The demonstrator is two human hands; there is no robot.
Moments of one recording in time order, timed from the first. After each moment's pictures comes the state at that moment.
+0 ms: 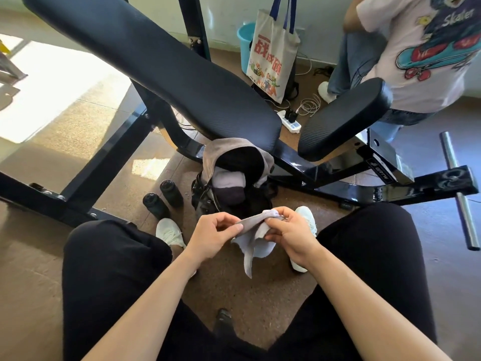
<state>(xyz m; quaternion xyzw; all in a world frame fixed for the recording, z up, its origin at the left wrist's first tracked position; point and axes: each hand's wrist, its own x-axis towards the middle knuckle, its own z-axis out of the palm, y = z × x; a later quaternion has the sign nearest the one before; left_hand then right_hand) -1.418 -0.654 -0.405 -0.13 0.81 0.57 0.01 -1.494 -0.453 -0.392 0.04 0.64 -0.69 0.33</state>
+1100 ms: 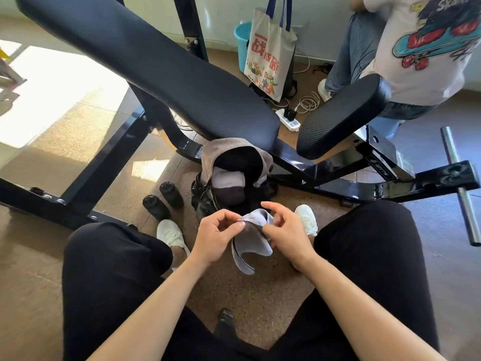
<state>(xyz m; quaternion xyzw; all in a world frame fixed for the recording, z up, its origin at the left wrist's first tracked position) -1.419 -0.638 -0.409 -0.13 0.76 0.63 -0.06 -1.487 -0.456 -0.391 -0.05 0.80 -0.55 0.22</state>
